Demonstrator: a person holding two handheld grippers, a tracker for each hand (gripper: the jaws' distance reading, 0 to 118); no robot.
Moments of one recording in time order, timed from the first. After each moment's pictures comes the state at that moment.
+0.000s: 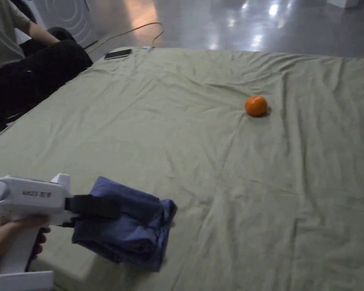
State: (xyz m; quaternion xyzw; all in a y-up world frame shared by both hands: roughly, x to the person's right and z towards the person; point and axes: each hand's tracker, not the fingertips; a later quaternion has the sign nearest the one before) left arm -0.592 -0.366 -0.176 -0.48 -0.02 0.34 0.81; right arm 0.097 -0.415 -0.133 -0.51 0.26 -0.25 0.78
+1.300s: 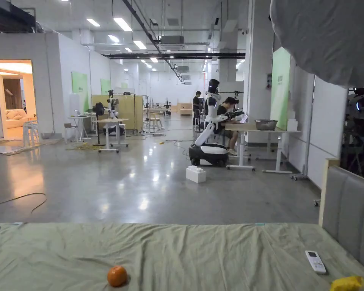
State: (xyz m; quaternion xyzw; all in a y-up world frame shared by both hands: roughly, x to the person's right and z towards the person) left arm -0.132 -0.209 0.012 -0.02 0.06 -0.10 0.99; right arm 0.172 -0.198 -0.030 -0.01 0.08 -0.03 1.00
